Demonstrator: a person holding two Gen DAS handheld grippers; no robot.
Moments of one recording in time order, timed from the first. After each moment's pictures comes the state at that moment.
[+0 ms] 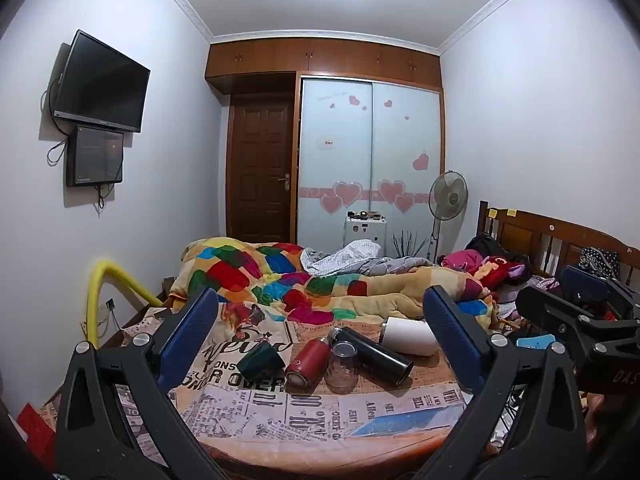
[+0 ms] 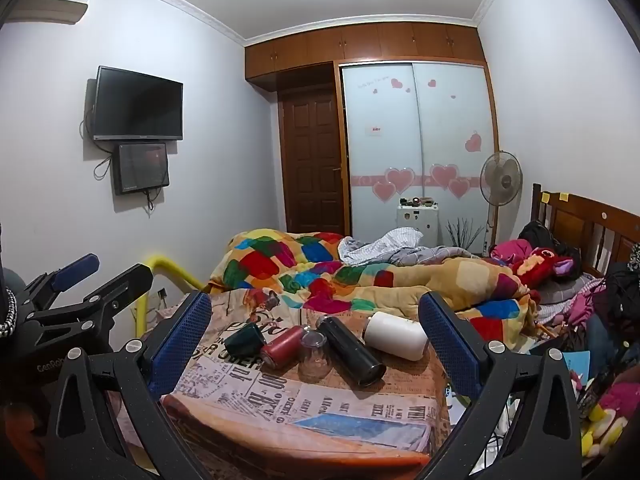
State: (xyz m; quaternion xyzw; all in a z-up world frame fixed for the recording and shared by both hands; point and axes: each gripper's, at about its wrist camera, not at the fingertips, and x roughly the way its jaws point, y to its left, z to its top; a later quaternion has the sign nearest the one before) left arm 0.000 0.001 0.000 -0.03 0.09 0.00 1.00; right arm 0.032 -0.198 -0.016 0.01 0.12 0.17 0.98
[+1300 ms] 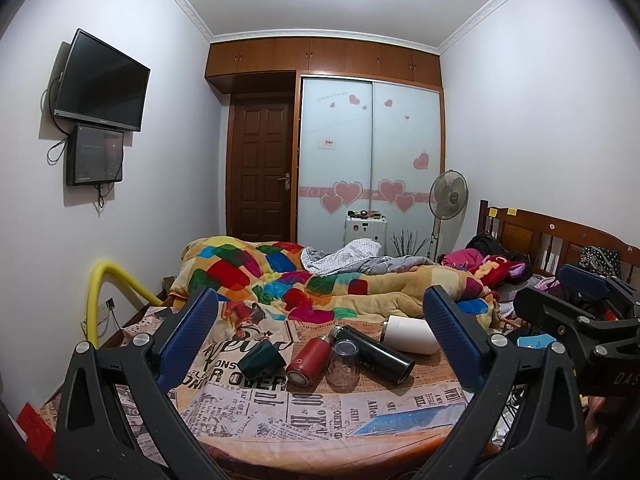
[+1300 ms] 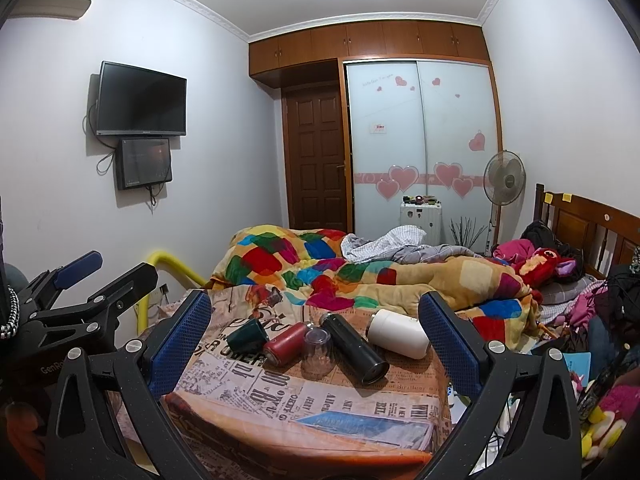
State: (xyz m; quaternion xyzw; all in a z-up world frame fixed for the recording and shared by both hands) left arm -0.002 0.001 0.001 -0.02 0.08 0.00 1.00; right arm 0.033 -0.192 -0.015 0.01 0.12 0.17 0.98
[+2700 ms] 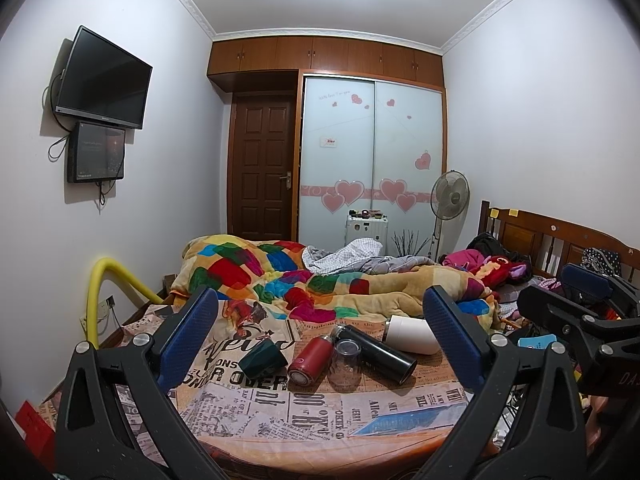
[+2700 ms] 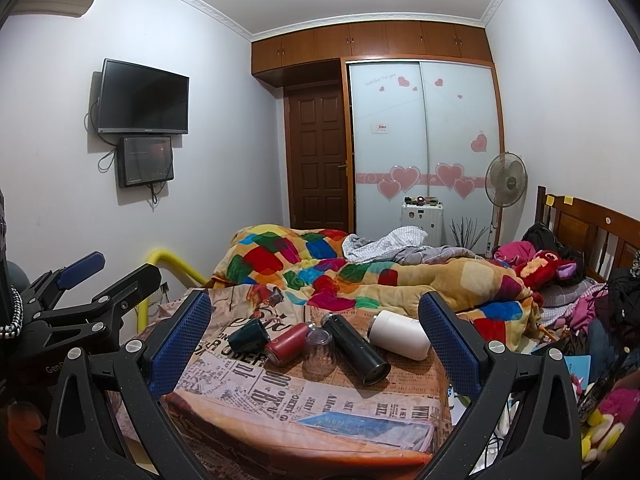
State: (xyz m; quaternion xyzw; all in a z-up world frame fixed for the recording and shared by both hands) left arm 0.000 0.003 -0.002 -0.02 0.08 0.00 1.00; right arm 0.031 -0.183 -0.016 0.00 0.12 0.17 0.98
